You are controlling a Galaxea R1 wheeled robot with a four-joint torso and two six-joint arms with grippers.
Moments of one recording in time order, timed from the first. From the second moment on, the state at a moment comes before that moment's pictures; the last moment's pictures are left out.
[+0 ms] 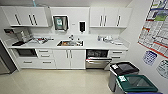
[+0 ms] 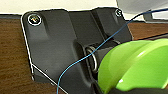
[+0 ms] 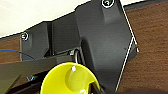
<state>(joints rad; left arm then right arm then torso) 1.57 2.93 -2.77 1.02 -0.34 -0.89 -1.54 3.02 -2.73 -0.36 0.16 0.45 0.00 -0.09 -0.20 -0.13</state>
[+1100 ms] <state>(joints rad) 1.59 2.93 -2.77 1.02 -0.34 -0.89 -1.55 3.02 -2.74 -0.36 0.15 0.45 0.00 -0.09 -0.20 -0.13</state>
